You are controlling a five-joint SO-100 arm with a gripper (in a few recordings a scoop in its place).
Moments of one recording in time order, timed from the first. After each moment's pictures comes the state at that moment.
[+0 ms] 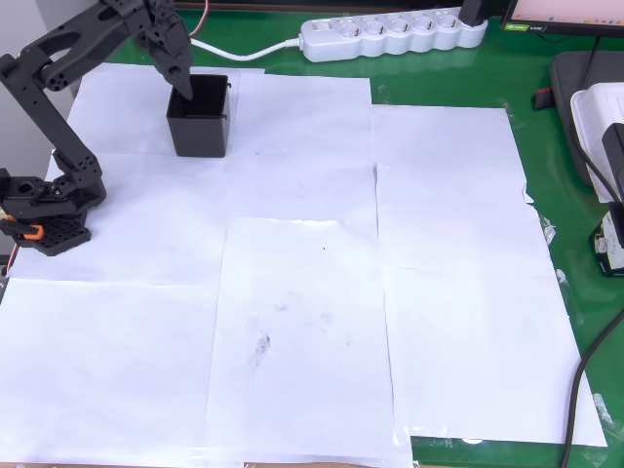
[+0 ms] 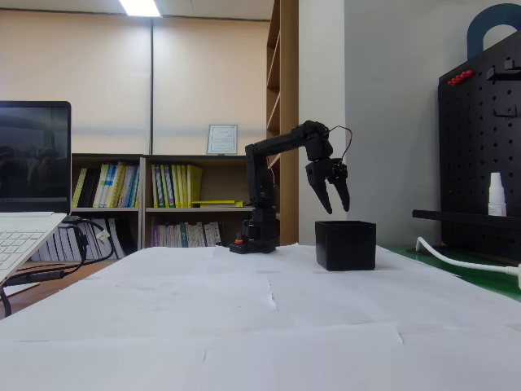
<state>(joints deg) -40.7 73.4 91.8 87.9 -56.8</state>
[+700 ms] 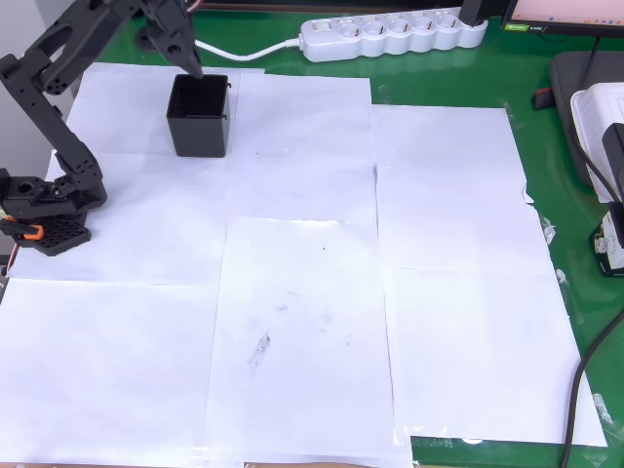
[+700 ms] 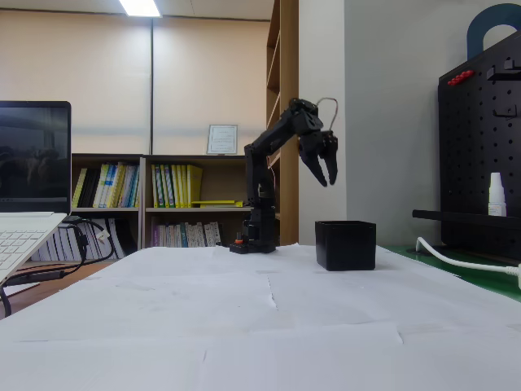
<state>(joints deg) -27.9 73.2 119.8 103.0 -62.6</state>
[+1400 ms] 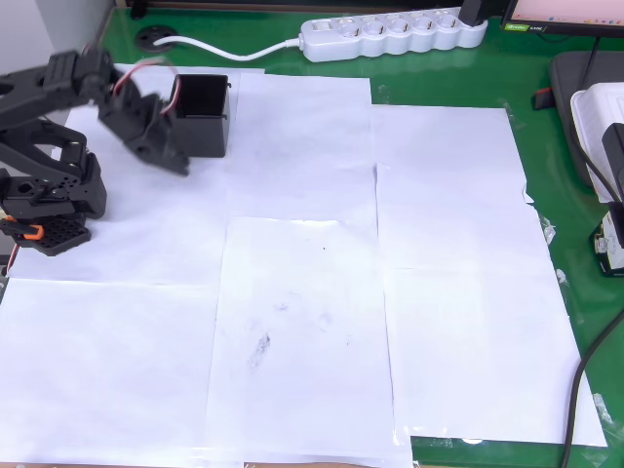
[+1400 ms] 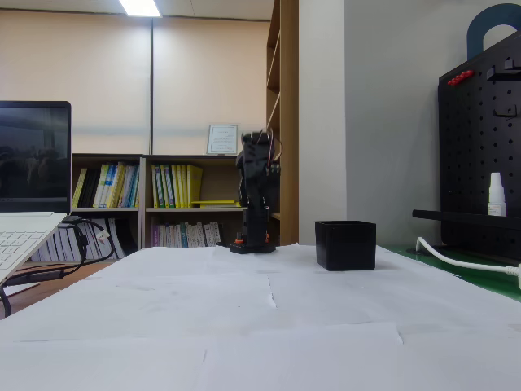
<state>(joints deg) -2.5 22.7 39.9 77.3 -83.2</state>
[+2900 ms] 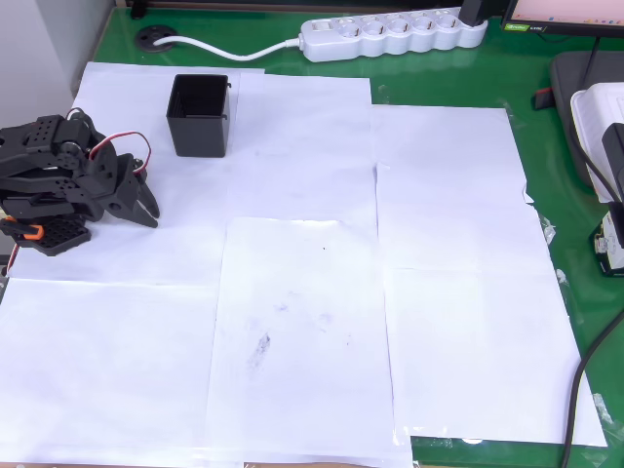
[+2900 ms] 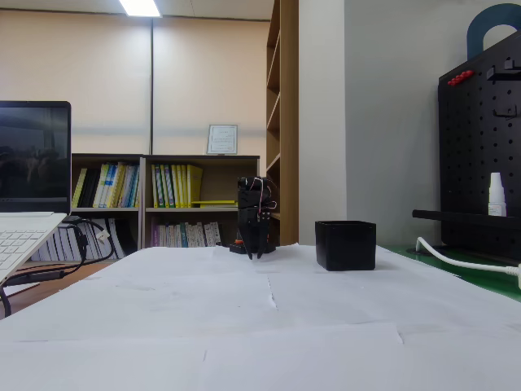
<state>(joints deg) 5.4 -10.2 4.7 80.8 -87.3</state>
